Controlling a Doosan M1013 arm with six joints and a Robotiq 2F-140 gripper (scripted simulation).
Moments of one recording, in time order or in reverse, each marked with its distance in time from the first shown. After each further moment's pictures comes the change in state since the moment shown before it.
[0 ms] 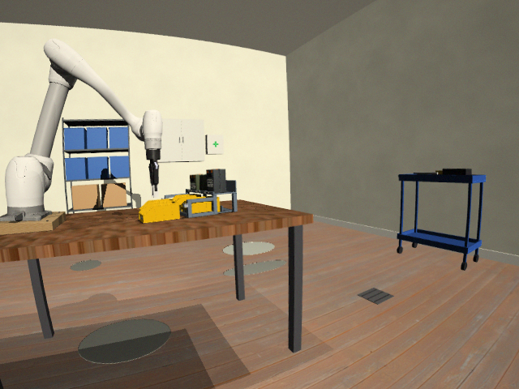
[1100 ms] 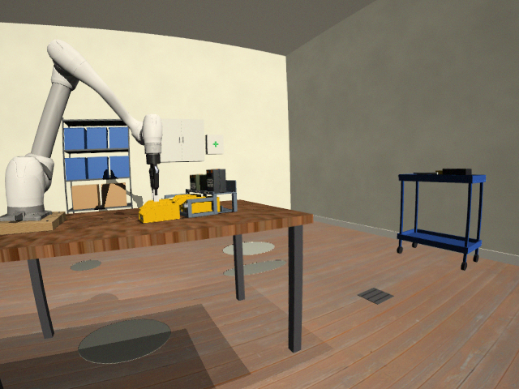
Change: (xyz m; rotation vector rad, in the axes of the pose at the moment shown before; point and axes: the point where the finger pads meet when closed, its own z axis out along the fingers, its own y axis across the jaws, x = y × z) arm 0.001 0.000 0.022 0.001 0.005 0.000
